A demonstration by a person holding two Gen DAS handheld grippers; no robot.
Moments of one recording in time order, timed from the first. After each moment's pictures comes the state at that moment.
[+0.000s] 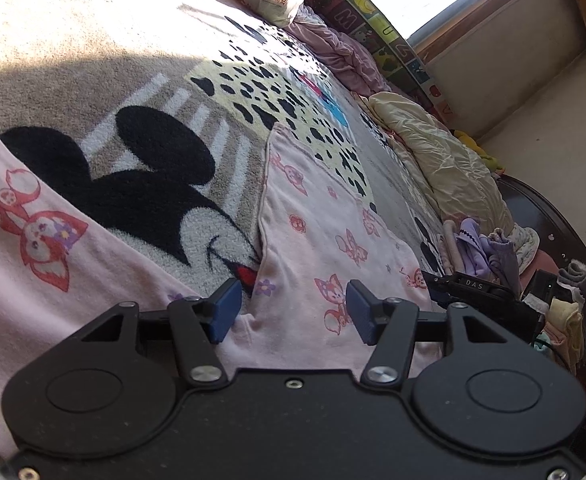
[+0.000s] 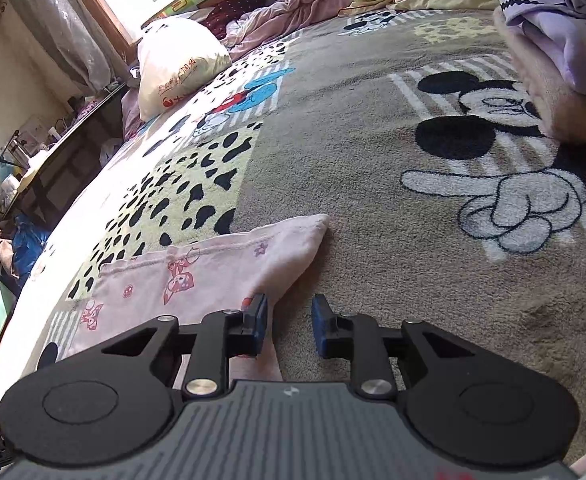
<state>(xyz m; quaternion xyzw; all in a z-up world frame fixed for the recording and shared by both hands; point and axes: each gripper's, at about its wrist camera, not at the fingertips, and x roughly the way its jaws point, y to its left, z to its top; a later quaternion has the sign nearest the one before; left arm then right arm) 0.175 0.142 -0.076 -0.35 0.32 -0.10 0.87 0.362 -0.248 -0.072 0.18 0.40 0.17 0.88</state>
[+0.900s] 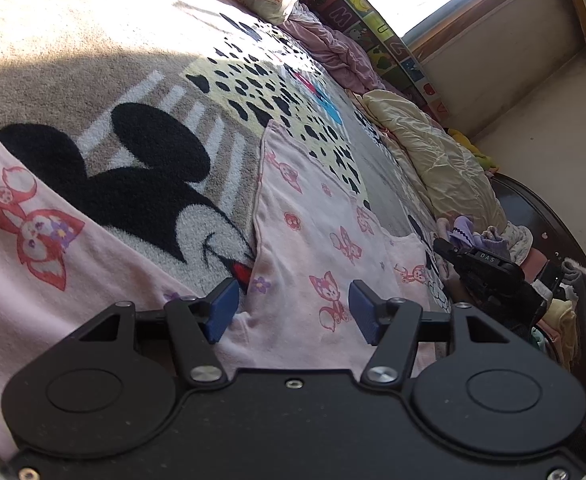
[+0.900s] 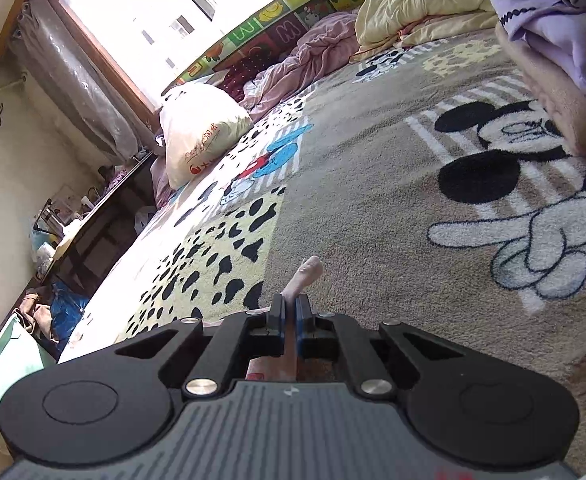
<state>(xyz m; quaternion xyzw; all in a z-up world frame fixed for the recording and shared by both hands) 0.180 0.143 -0.078 -0.35 0.33 -0.11 0.87 0.374 -0.264 -0.061 0.23 0.29 0.18 0.91</state>
